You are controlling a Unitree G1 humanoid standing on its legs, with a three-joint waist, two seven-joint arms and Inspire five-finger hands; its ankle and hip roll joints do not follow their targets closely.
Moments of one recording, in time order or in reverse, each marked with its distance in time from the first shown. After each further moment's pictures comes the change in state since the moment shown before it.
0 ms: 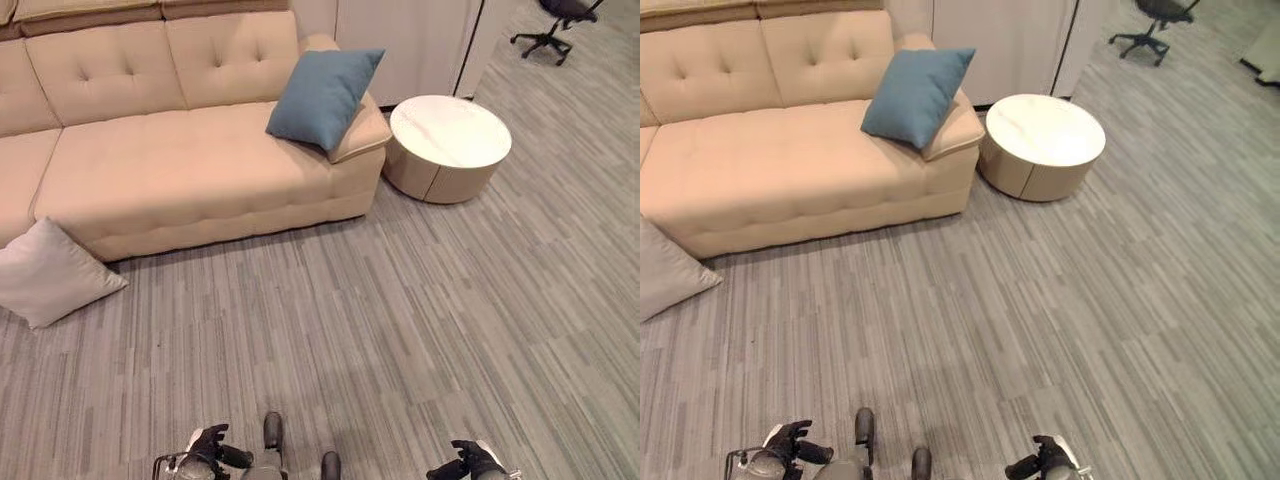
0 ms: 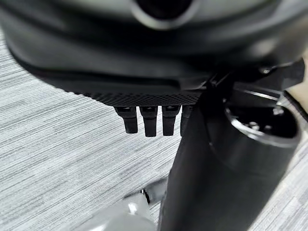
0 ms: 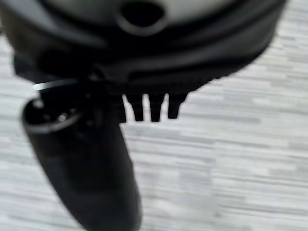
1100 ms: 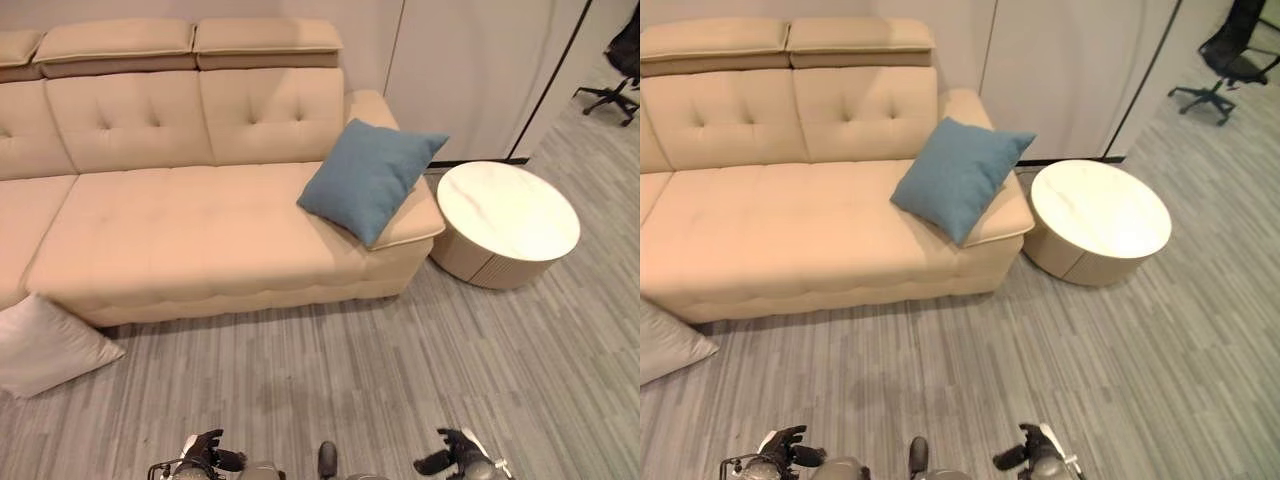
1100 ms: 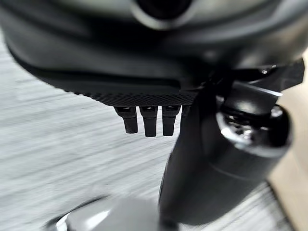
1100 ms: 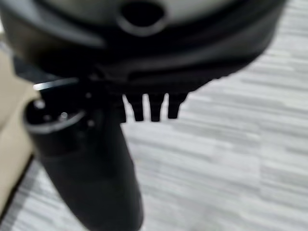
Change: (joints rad) left arm -0.040 0.032 0.005 -0.045 -0.006 -0.006 0.013; right arm -0.049 0.030 -0.002 -0.018 -0.006 -0.005 -0.005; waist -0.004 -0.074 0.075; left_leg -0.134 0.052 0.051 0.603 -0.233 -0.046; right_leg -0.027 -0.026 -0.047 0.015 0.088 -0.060
